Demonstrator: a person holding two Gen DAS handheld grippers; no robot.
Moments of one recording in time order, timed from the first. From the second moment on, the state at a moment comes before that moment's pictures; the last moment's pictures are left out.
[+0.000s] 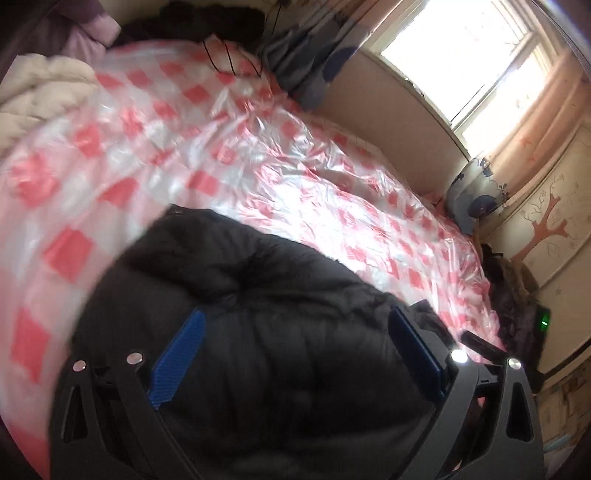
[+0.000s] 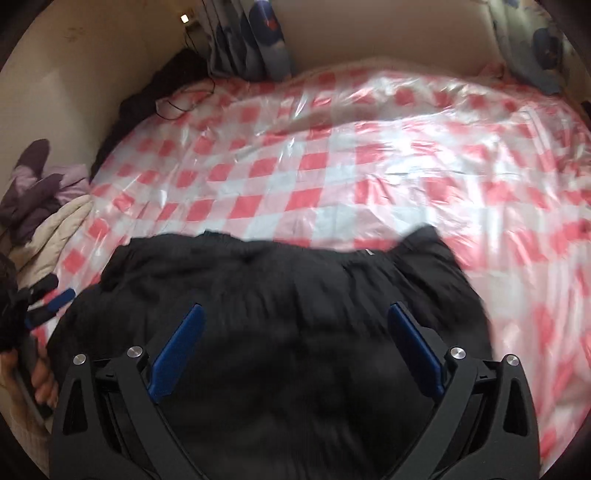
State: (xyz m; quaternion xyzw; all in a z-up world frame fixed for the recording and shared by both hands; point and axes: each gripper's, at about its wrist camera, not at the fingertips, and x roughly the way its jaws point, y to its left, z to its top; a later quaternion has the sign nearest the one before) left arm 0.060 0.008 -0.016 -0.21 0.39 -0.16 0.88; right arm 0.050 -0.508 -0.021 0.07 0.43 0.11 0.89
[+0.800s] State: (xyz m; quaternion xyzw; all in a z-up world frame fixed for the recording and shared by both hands) left arm -0.039 0.007 -0.050 -0.16 0.46 -0.16 0.86; right arm -0.080 -0.529 -0.075 0.07 0.47 0.10 0.87
